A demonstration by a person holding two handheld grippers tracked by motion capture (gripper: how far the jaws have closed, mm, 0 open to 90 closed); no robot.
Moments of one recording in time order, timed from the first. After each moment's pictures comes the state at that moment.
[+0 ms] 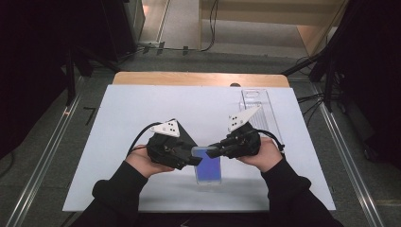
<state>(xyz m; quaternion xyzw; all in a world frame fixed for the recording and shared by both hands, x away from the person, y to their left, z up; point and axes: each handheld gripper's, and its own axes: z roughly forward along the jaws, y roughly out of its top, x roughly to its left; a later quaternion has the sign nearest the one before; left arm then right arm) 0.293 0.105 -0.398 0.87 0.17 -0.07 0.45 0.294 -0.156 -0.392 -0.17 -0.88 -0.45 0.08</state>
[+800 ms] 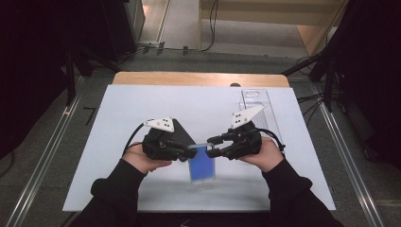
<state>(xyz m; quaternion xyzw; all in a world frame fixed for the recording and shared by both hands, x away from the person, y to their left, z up) 0.302 0.119 -0.394 0.86 0.21 -0.09 0.46 0.295 -0.161 -0.391 -0.19 -0.85 -0.49 0.06</state>
